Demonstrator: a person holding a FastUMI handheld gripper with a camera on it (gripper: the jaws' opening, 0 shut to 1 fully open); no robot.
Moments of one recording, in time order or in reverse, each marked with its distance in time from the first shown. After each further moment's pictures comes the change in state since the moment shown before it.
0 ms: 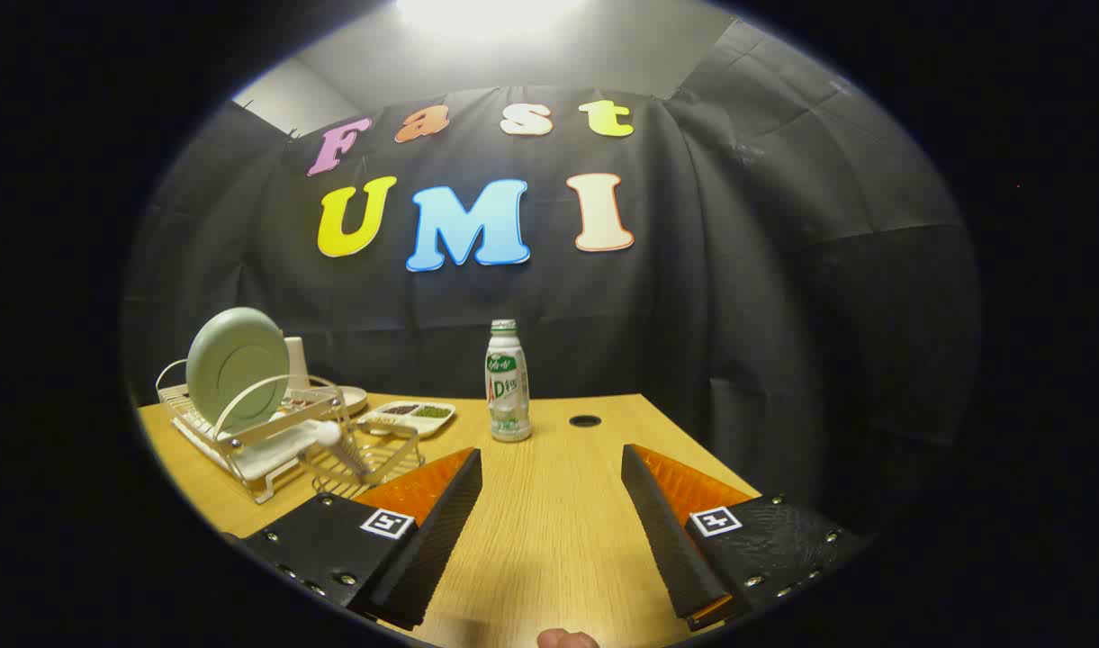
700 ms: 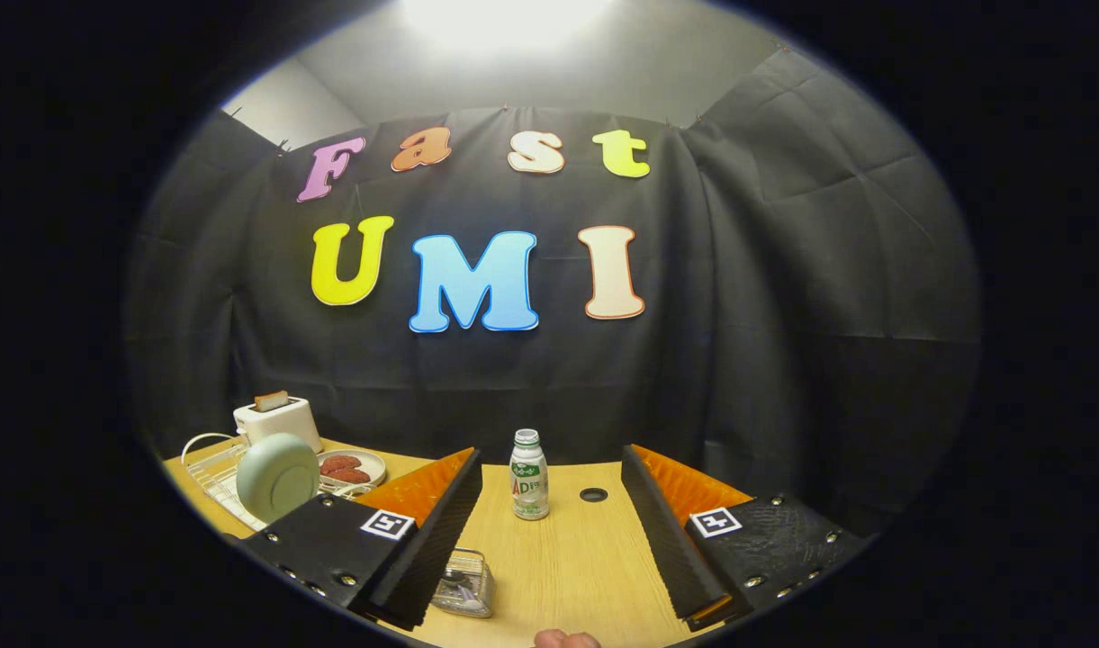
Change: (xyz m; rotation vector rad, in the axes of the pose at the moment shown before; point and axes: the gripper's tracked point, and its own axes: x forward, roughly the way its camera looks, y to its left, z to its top) arm -0.016 0.065 0.177 -0.013 -0.004 -0.034
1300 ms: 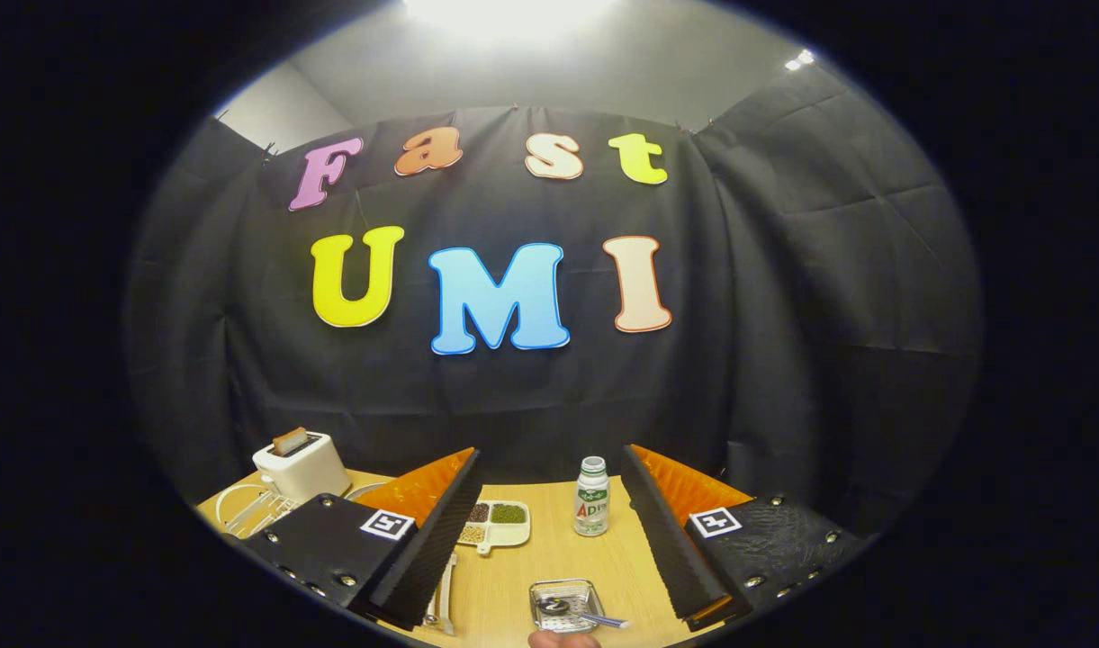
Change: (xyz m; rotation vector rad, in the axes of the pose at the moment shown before) arm 0.026 0.110 0.046 0.026 0.037 -0.054
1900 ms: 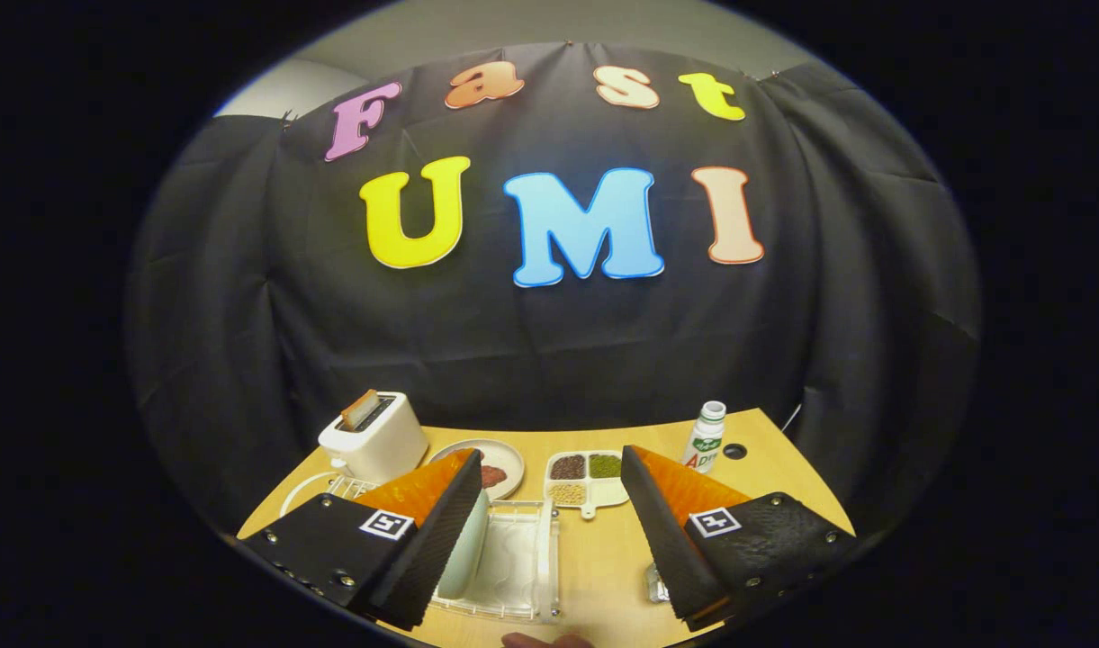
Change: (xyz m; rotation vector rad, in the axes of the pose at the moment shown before) arm 0.019 0.139 -0.034 0.021 0.299 0.202
